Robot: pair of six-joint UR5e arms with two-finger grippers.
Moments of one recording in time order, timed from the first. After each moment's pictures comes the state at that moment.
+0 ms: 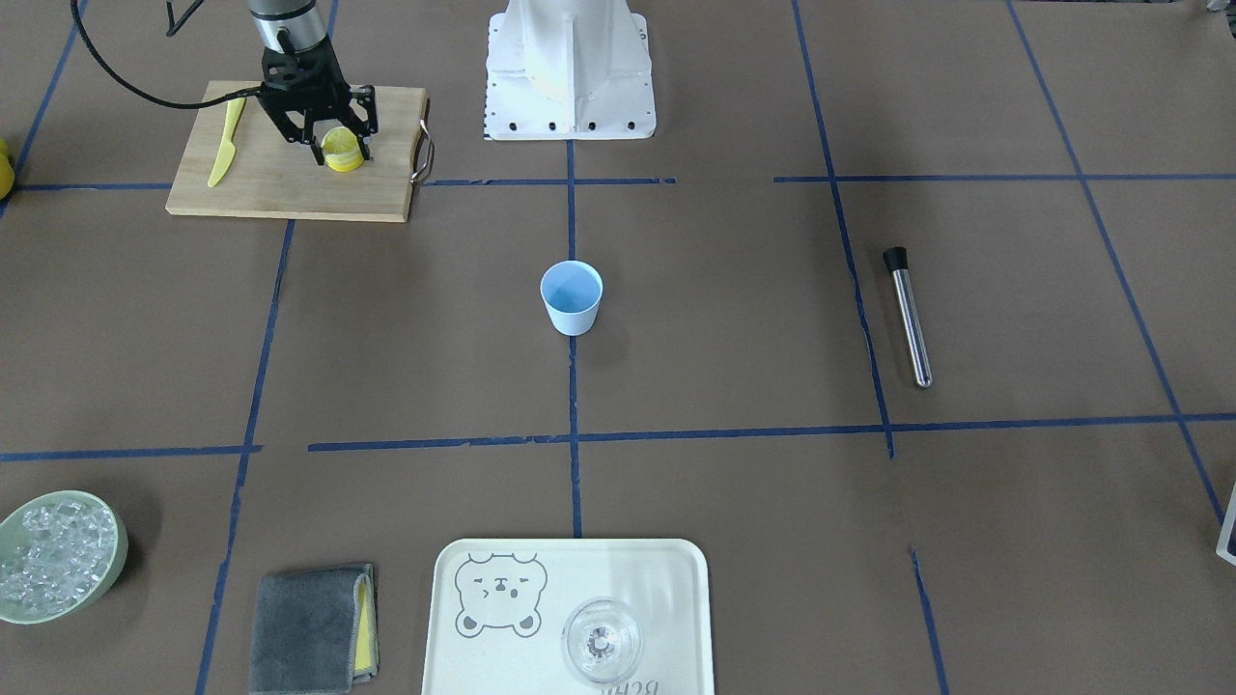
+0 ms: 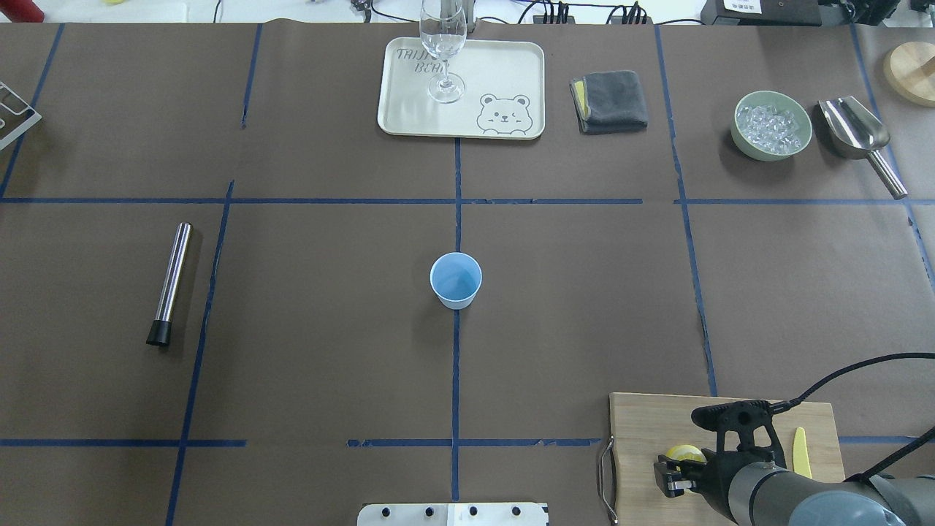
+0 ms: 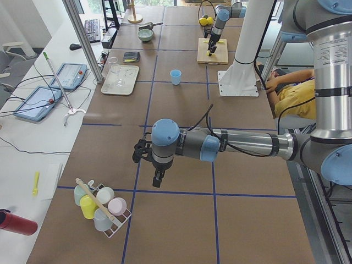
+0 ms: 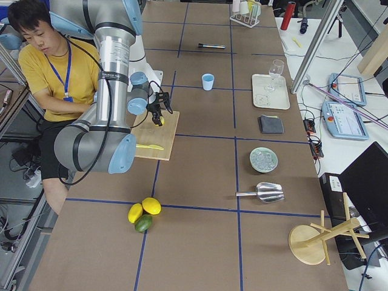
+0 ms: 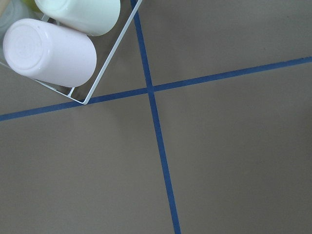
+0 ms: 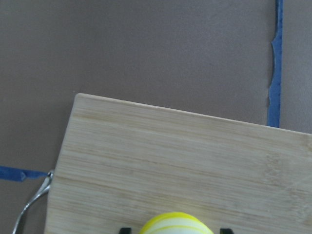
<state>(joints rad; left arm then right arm) -1.56 -1.42 -1.79 -1.70 -2.37 0.06 -0.03 -1.80 2.19 -1.16 1.33 1.47</state>
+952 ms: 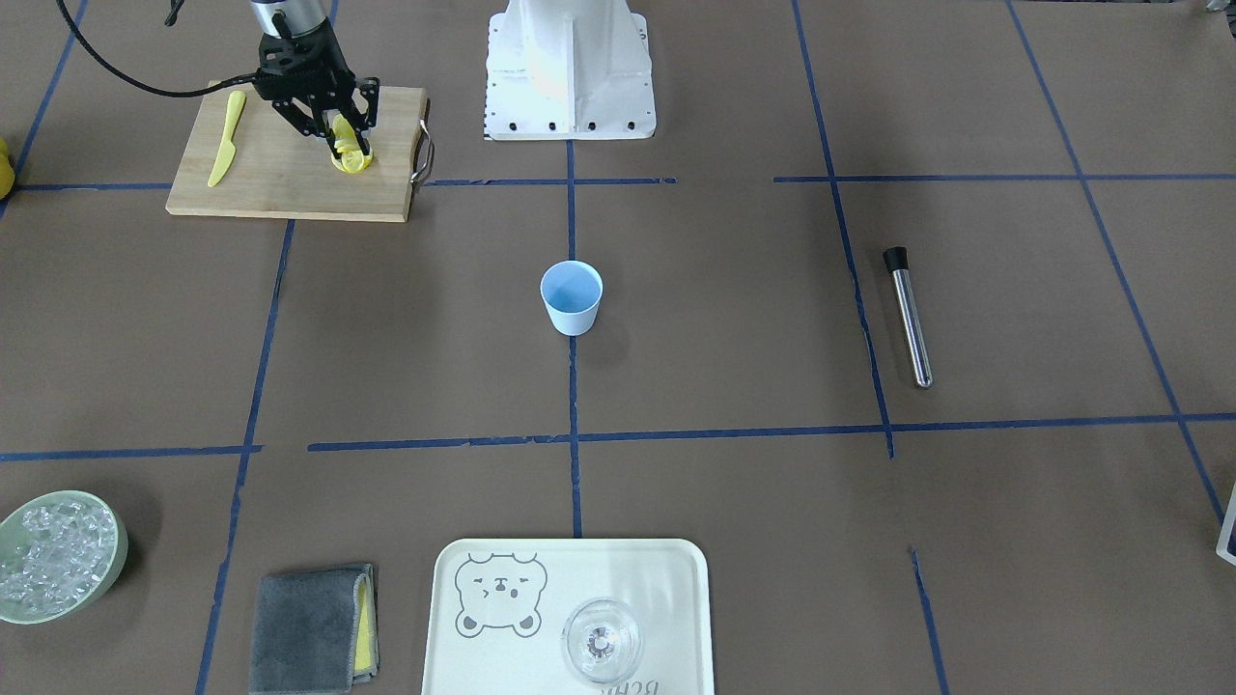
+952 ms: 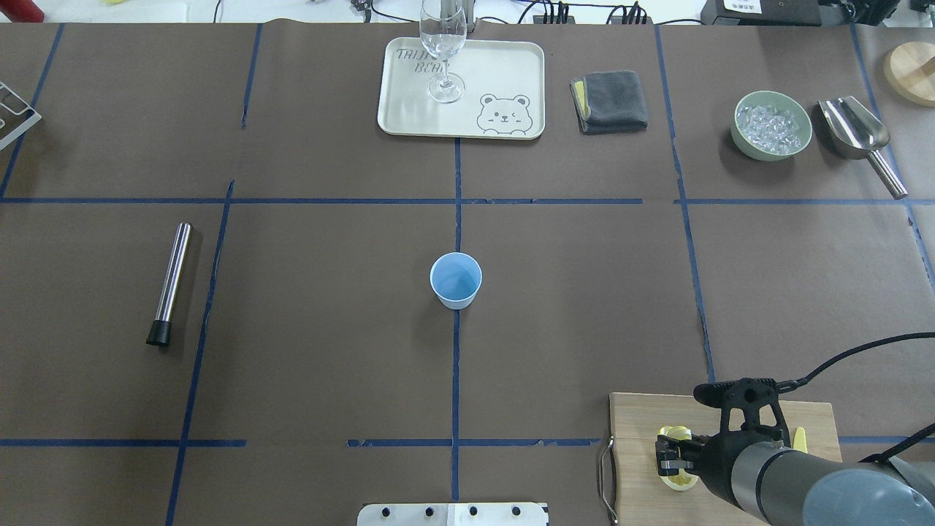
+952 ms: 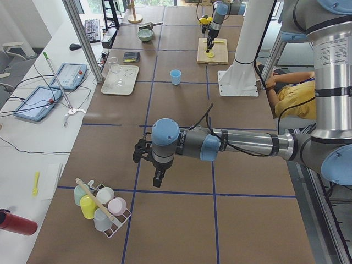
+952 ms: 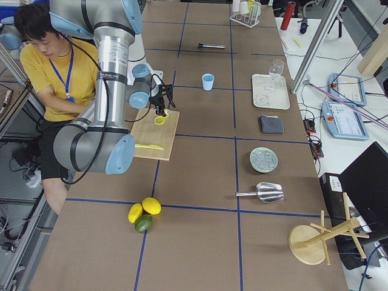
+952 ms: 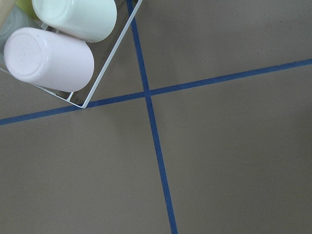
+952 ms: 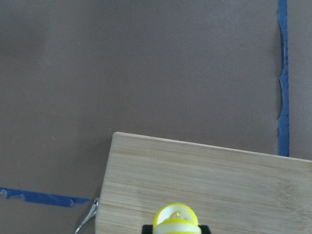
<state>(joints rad) -1.56 -1.41 -1.80 -1.69 -2.37 0.06 0.04 -1.77 2.26 -1.19 1.37 1.46</state>
